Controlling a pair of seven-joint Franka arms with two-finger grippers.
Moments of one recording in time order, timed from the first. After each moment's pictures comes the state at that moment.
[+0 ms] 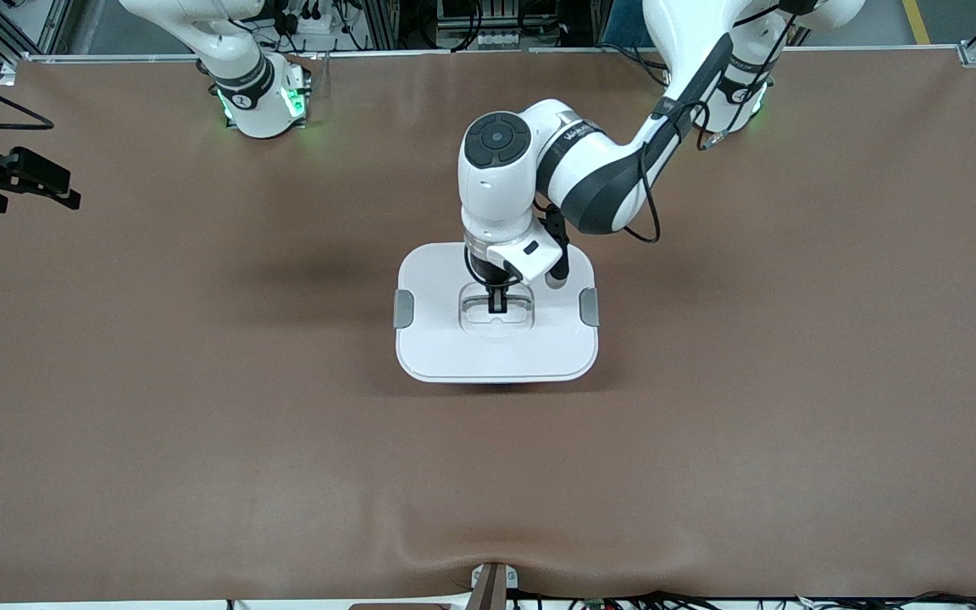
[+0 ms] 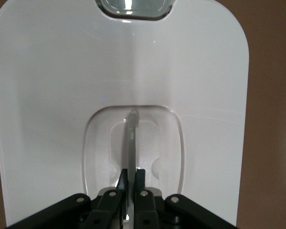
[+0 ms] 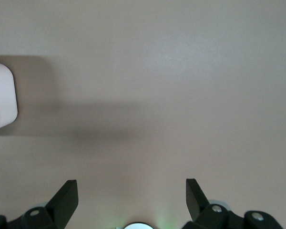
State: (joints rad) left arm -0.68 0.61 -0.16 -1.33 0.19 2.05 -2.46; right arm -0.02 -0.05 -0.04 -1.61 0.03 1.48 -0.08
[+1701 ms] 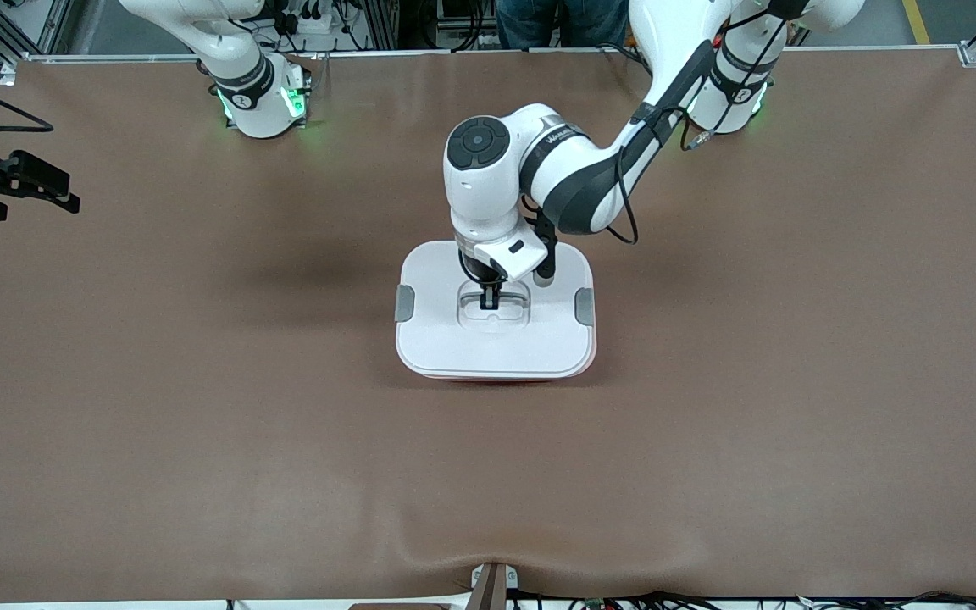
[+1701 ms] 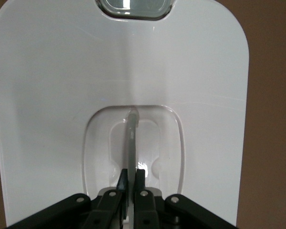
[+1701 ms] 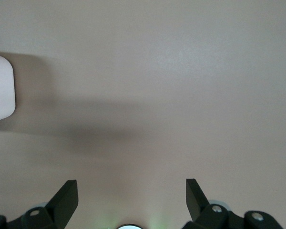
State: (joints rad) left arm -0.71 0.64 -0.16 -1.34 0.23 2.04 -2.46; right arm -0.02 -0.05 -0.05 -1.62 0.03 1.49 -0.15
